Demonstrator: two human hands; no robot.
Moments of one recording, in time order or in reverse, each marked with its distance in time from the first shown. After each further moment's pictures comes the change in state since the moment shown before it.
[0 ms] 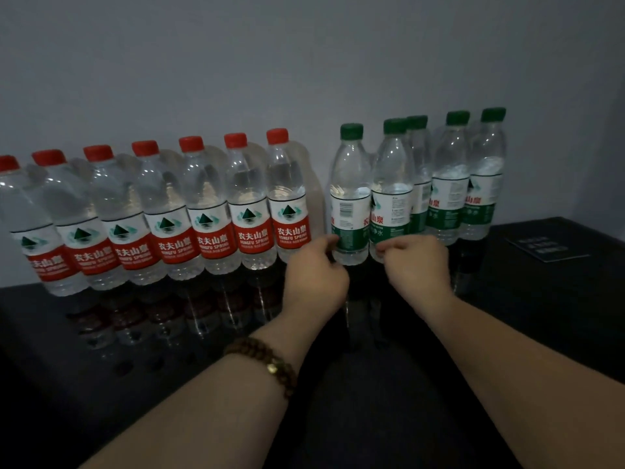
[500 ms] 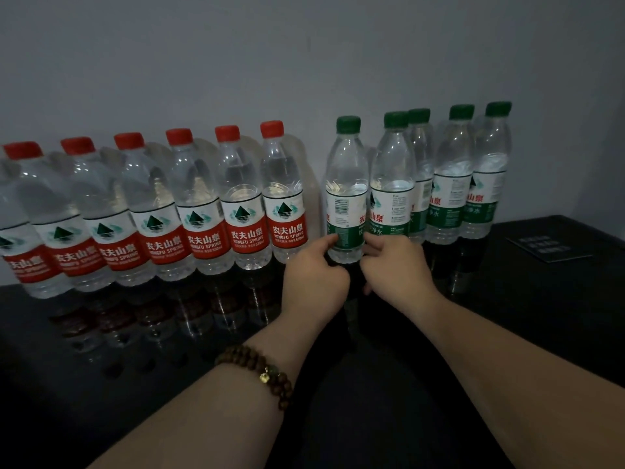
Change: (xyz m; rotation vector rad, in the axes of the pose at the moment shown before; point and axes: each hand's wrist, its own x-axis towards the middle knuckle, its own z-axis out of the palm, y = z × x) left_hand 0.000 0.000 0.001 -0.093 -0.101 0.020; right_hand 0.004 -0.001 0.016 -0.054 -0.238 -0.056
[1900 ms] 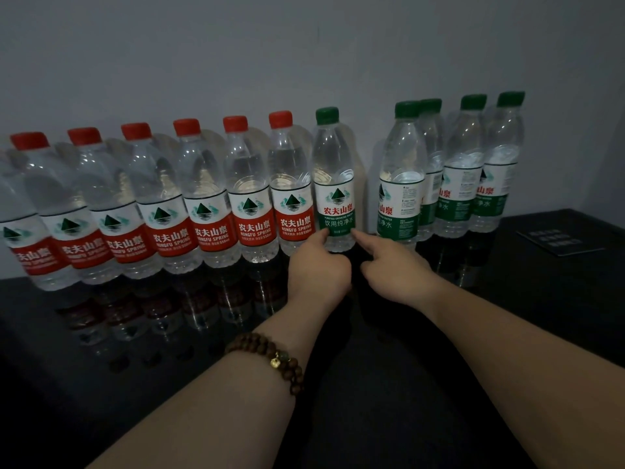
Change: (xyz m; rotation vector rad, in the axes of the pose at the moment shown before) left_hand 0.000 0.009 -0.003 -0.099 0.004 -0.221; right_hand 0.010 0.003 0.003 -0.391 -0.248 -0.043
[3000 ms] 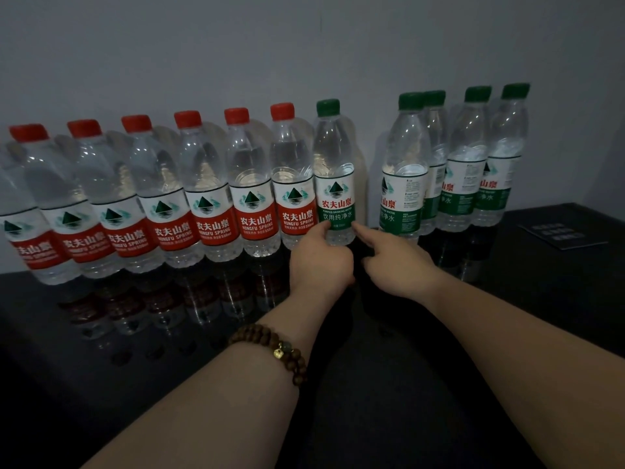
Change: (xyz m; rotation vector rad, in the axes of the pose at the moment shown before) left_hand 0.002 -0.002 0.000 -0.041 0.001 -0.010; right_hand 0.000 0.001 -0.001 -0.058 -0.002 -0.037
